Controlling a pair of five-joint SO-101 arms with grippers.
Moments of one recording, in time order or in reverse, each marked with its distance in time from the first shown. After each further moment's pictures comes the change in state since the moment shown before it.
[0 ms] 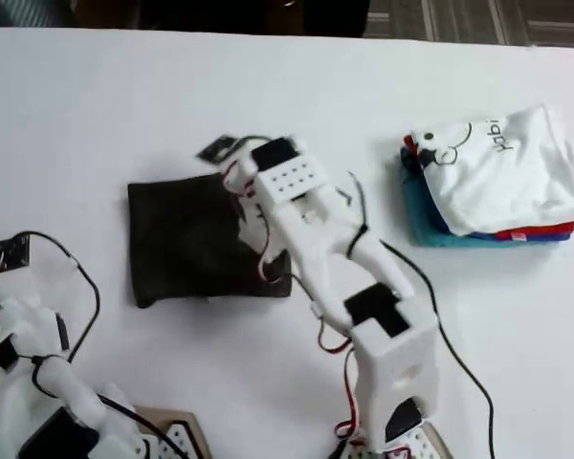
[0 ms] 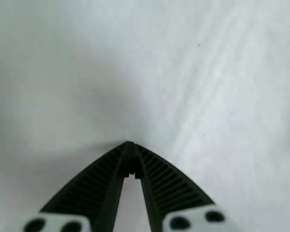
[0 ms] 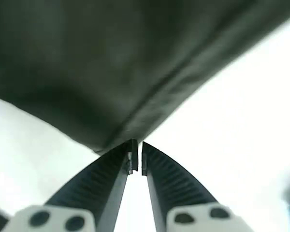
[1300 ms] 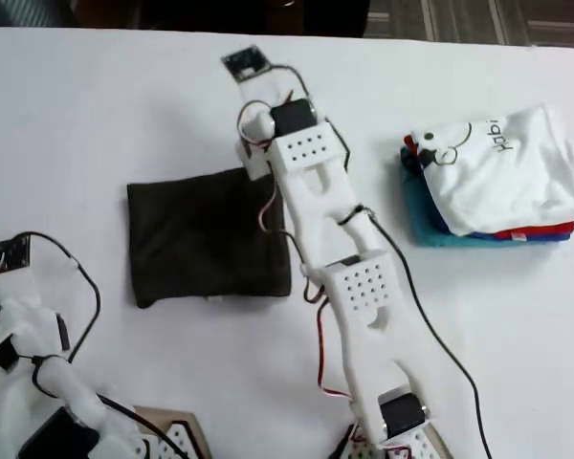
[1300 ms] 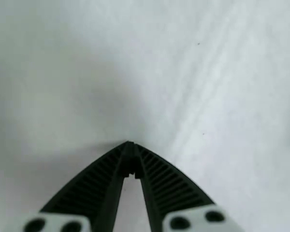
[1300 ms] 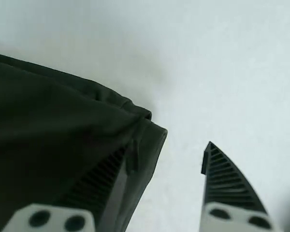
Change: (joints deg) left arm 0.0 0.0 0.2 0.0 0.0; right arm 4.7 36.1 -62.1 2.1 -10.7
